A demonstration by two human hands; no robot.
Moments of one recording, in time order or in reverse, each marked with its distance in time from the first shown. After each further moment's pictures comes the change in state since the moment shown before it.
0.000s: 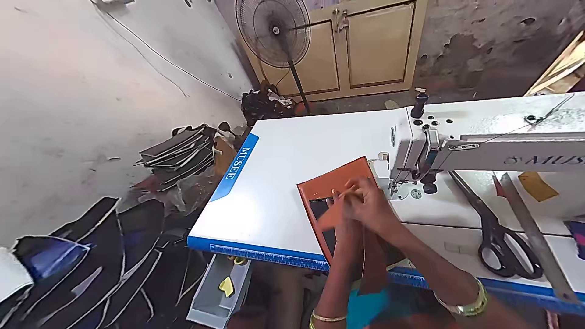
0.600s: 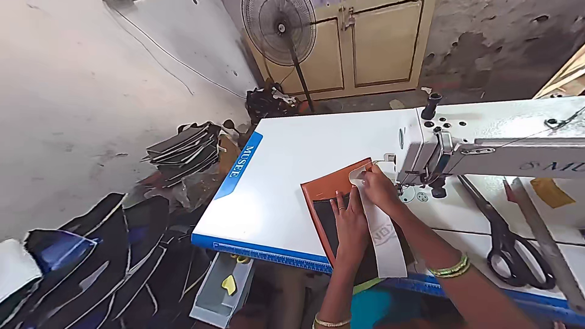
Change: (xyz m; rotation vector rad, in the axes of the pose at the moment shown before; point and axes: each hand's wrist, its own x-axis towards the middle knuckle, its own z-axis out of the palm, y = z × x) left_hand -0.003 0.005 -0.011 0.026 0.083 0.052; right_hand 0.062 0.036 -0.011 -0.529 -0.213 0.364
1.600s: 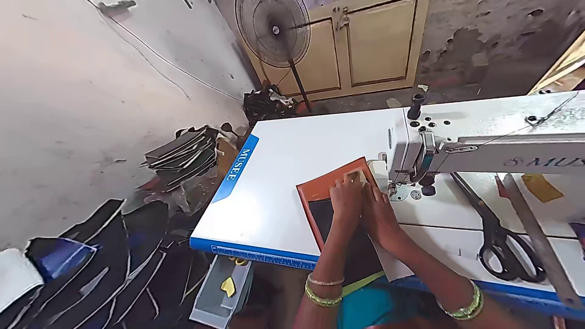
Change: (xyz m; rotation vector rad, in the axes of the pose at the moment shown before) left_hand 0.070 0.038 -0.039 0.368 -0.492 -0.106; right_hand -0.057 0.016 0.043 -0.378 0.102 -0.175
